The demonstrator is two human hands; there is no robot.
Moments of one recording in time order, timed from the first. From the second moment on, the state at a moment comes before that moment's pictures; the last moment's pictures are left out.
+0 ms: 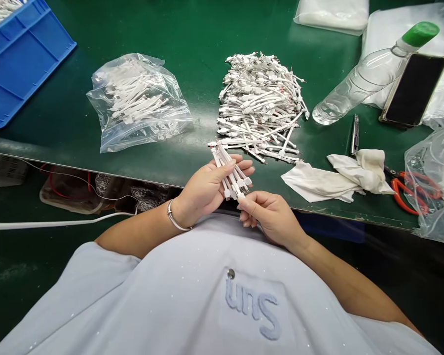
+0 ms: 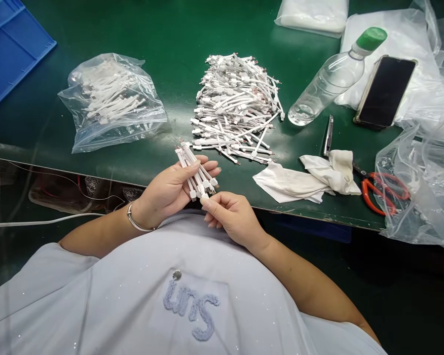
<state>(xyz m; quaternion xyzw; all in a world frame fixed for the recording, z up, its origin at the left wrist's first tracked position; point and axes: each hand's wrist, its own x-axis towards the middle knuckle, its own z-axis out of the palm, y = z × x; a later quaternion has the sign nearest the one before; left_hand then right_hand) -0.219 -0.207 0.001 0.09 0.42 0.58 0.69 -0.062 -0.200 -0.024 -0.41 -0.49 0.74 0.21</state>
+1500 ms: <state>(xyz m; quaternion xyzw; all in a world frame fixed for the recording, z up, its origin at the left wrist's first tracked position) -0.223 -0.210 0.011 0.39 0.41 0.40 0.72 -0.055 -0.181 -0.015 -0.29 -0.45 0.85 0.04</state>
